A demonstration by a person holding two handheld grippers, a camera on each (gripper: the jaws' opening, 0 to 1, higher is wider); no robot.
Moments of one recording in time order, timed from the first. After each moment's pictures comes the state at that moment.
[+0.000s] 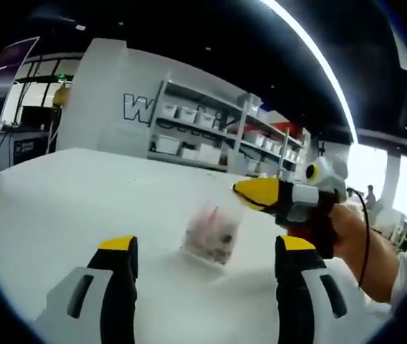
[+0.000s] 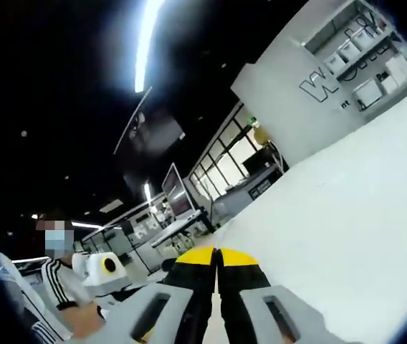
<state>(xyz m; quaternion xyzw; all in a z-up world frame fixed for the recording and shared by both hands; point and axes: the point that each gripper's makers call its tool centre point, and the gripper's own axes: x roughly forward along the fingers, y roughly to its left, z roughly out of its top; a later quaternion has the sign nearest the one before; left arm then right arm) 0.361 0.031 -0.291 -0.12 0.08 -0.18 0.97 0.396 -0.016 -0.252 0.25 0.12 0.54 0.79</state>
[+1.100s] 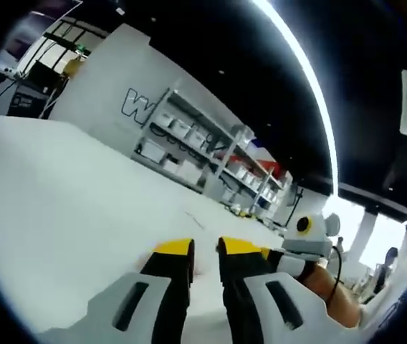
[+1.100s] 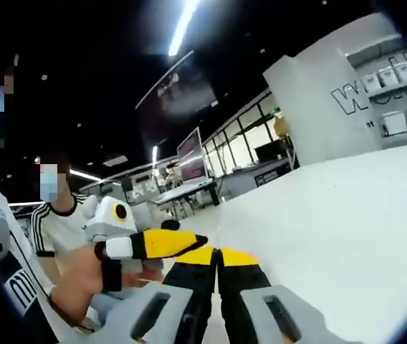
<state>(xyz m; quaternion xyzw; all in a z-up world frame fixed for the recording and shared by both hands) 0.346 0.020 -0.273 -0.27 0.04 -0.24 0.93 0.343 -0.008 -0.277 0.11 0.11 0.58 0.80</state>
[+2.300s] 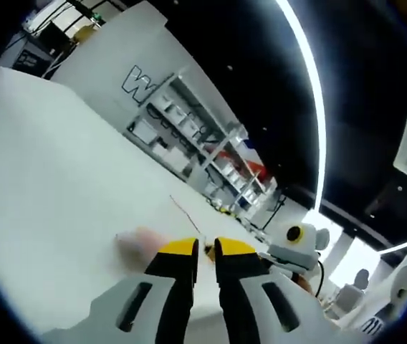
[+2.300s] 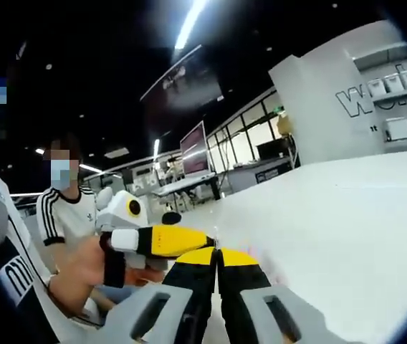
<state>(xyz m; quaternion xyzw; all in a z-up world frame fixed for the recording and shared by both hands) 0.343 0.003 -0.284 -0.34 0.07 -0.28 0.89 0.334 -0.011 -0.286 0.09 0.11 0.59 0.80</state>
